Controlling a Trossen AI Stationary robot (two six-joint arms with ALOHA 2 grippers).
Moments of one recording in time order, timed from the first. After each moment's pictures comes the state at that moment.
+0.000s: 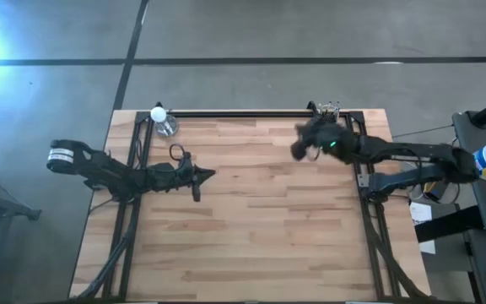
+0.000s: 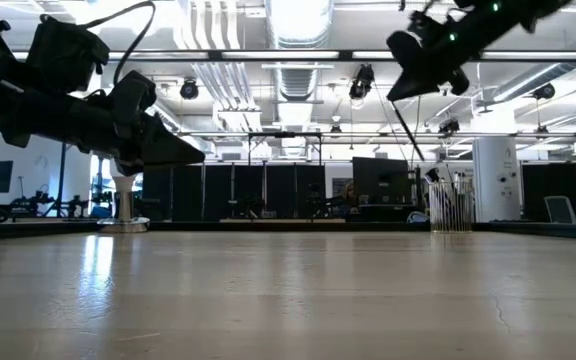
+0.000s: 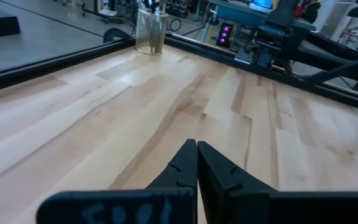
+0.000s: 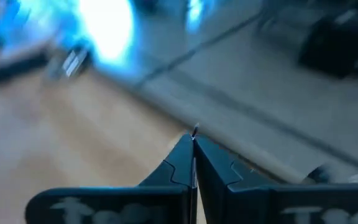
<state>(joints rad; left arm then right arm) 0.05 1.30 0.11 1.04 -0.25 -0.28 -0.26 1.05 0.75 -0.14 0.56 0.25</state>
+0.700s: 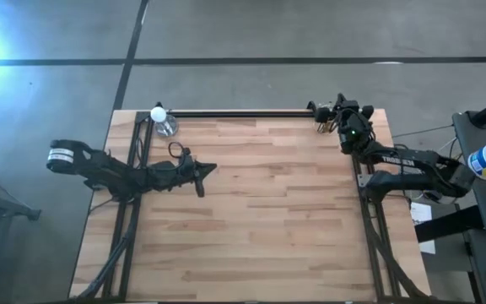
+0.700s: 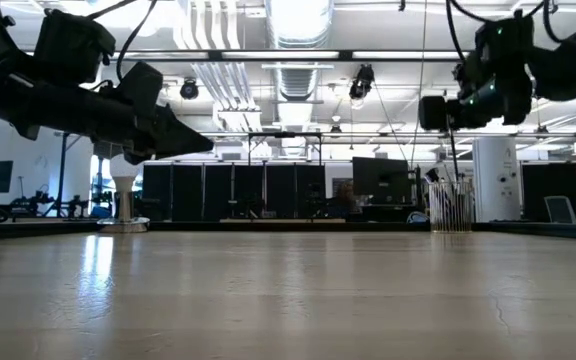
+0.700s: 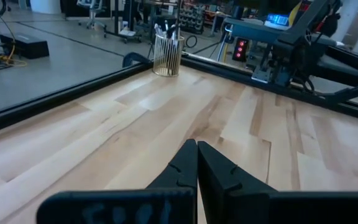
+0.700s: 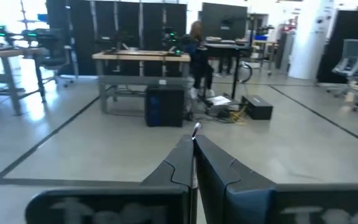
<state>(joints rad) 0.05 1.30 0.16 1.04 -0.34 -0.23 -0.74 1.10 0.33 0.80 0.82 -0.03</state>
